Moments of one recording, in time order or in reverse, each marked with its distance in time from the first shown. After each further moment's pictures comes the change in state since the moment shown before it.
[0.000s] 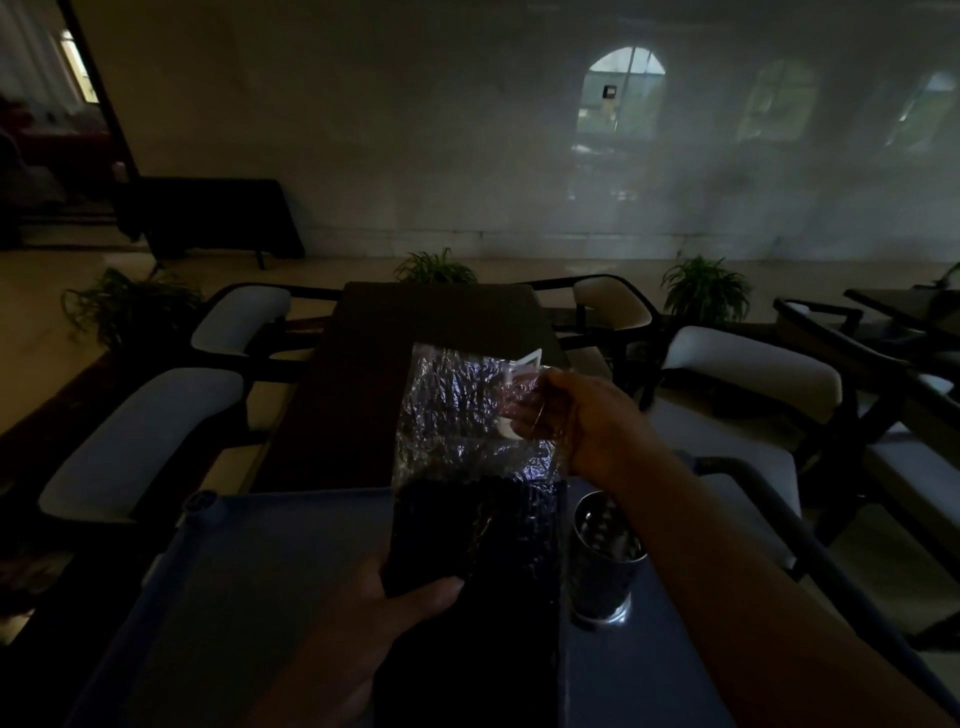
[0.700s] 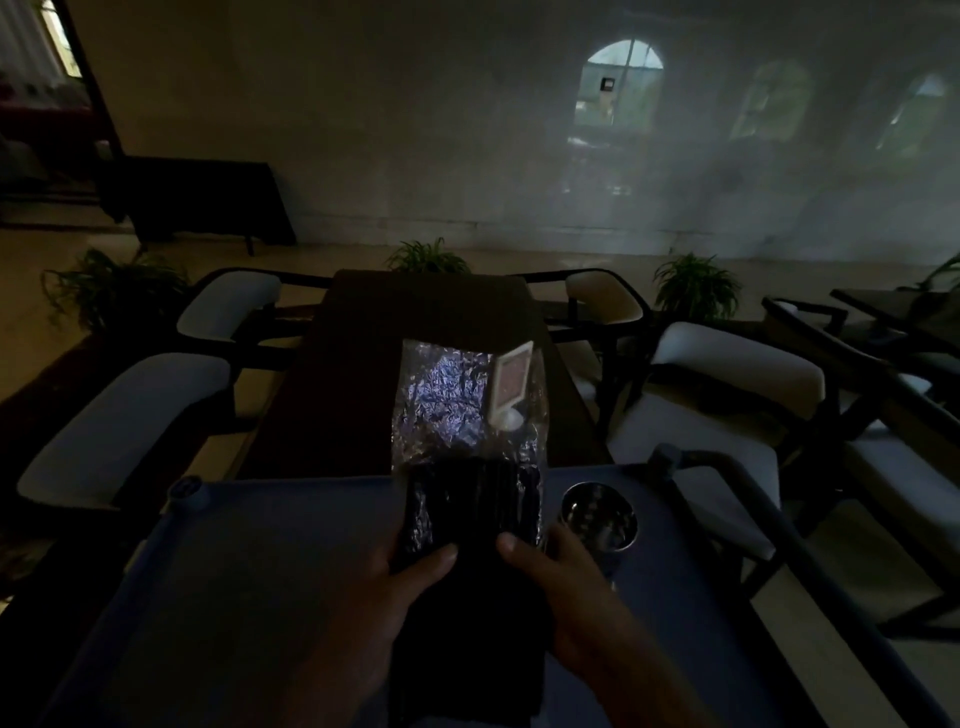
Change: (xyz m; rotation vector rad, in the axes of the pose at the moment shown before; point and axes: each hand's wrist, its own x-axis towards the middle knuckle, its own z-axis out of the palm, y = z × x) left_hand 0.009 -0.015 0.019 -0.071 0.046 0.009; right_hand -0.093 0.111 -0.005 0.128 -0.037 0.111
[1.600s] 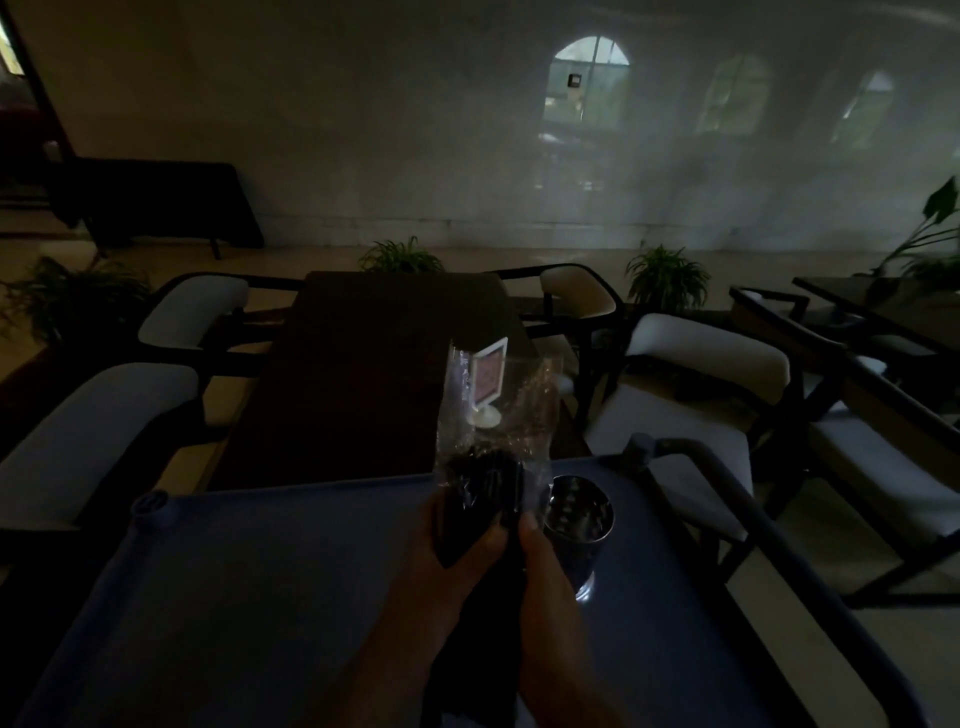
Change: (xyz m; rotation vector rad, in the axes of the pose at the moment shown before) left_hand 0.010 -0.003 0.053 0.147 -0.046 0.109; right_hand -0.012 0.017 0.024 0.054 0.287 -0.126
